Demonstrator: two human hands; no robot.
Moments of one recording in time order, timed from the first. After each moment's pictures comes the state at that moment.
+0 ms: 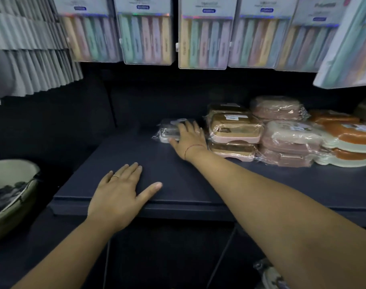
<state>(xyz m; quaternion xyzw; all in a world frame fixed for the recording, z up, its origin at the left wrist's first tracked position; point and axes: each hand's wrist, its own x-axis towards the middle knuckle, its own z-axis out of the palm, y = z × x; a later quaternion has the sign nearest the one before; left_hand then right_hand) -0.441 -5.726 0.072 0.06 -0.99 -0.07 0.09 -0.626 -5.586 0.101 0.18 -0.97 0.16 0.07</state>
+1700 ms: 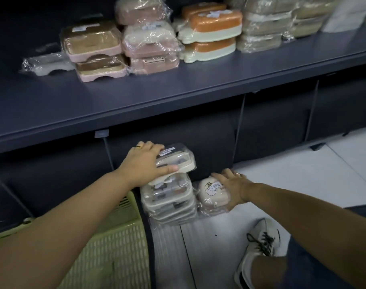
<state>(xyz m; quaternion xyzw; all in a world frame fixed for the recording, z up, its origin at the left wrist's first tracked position) -0.409 -5.442 -0.004 -0.17 -0.98 -0.07 -0.12 -0.380 -5.155 -0.135 0.13 -0.95 0.01 -0.30</state>
